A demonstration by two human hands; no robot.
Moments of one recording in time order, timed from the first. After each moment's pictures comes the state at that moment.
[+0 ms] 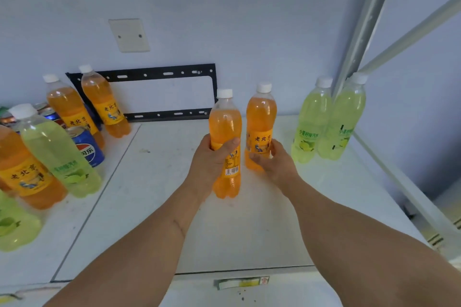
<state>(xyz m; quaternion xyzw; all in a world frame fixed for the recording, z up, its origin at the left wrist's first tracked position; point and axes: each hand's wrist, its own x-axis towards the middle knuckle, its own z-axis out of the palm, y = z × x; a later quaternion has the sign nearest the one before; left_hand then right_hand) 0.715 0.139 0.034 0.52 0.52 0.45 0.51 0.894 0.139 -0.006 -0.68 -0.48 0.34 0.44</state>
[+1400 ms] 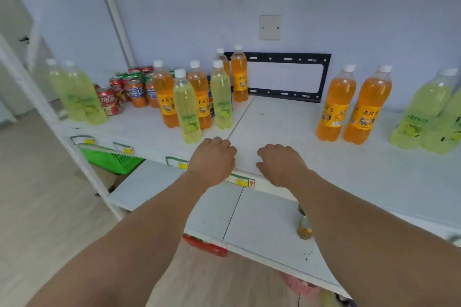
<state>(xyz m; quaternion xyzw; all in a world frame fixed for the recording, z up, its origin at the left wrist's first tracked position) 0.460 -0.062 0.018 0.78 0.58 0.03 -0.25 0.658 -0.031 0.032 -0.48 -0.87 -0.05 0.02</state>
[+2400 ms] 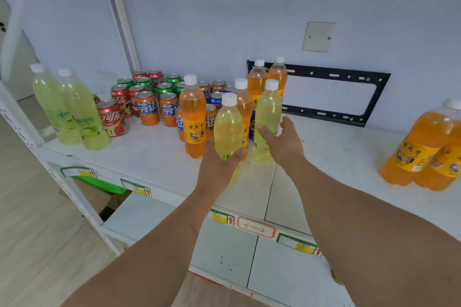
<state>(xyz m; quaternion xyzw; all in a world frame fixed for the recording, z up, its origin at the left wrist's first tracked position) 0.319 0.052 0.006 0.51 0.58 0.57 0.28 0.478 0.126 0.047 -0.60 -0.61 0.31 0.41</state>
